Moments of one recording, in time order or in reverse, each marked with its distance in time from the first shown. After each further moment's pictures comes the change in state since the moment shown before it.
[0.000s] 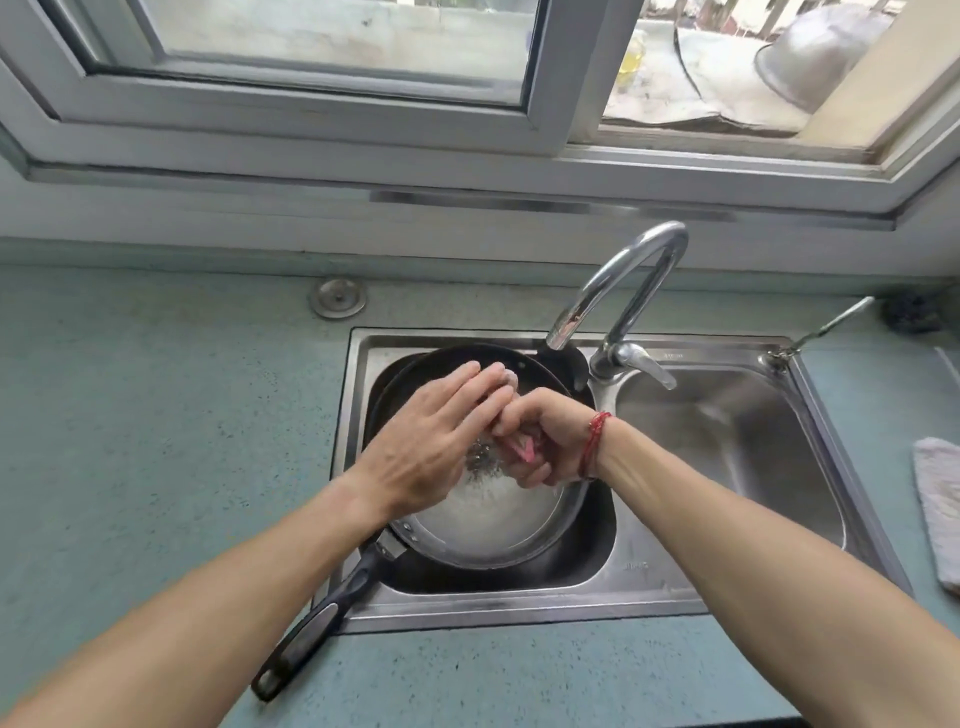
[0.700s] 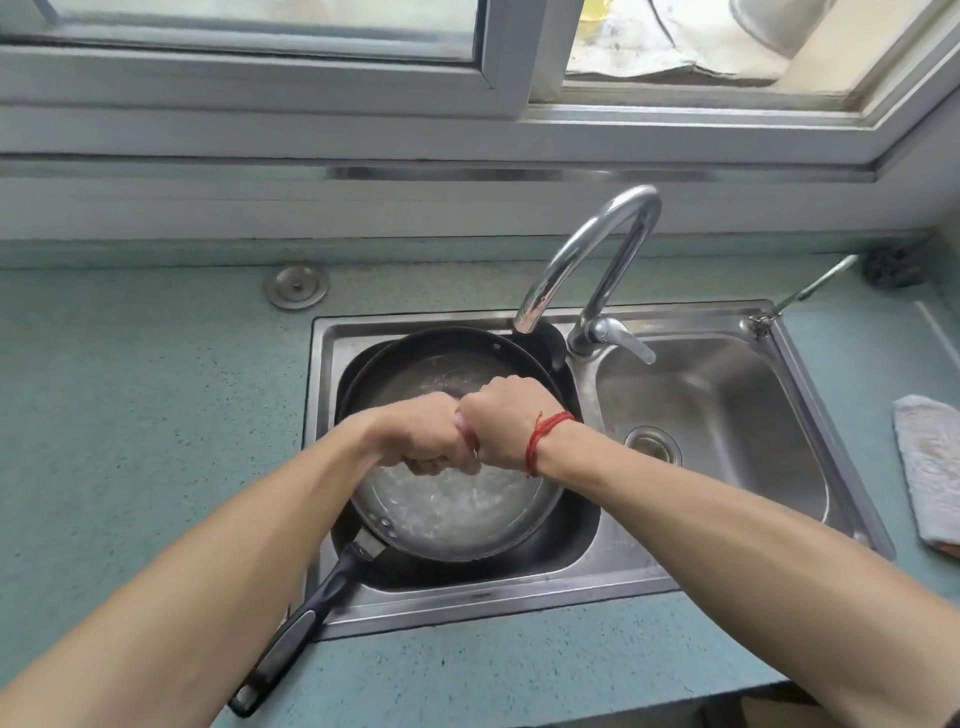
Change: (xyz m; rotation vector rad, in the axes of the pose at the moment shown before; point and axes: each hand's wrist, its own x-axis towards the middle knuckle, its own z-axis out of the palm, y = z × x) left_hand 0.060 -0.005 0.010 -1.005 -0.787 -0.763; right_hand 0.015 0.004 0.010 -1.787 0.741 -0.422
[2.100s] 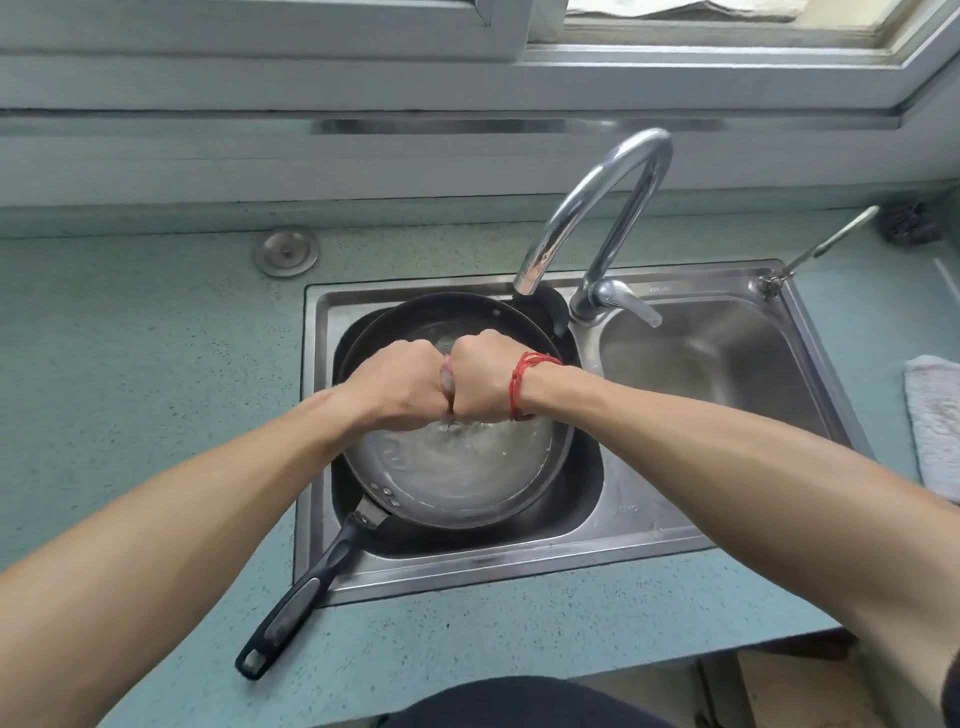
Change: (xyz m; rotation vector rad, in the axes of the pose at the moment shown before) left_hand -0.010 -0.005 -0.007 0.603 0.466 0.119; right_hand 0.018 -0.009 -0.015 0.316 -0.243 0.172
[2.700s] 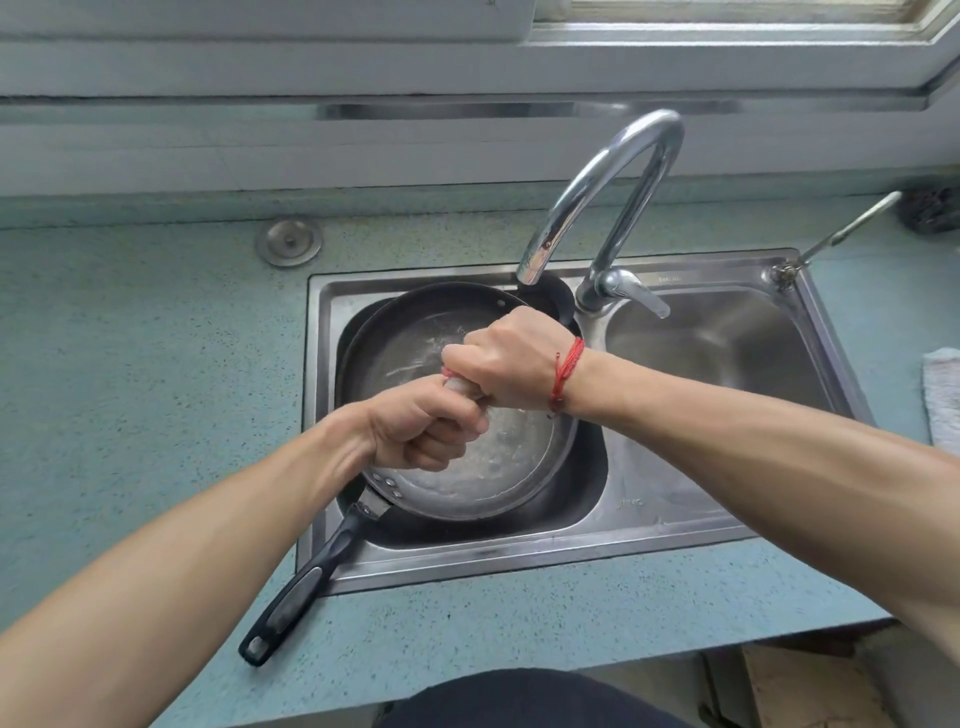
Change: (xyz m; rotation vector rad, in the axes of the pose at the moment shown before) left_hand -0.018 0.005 0.020 -1.212 -0.689 -0.114; right_hand -0.007 0.034 0.002 -0.329 0.550 -0.701
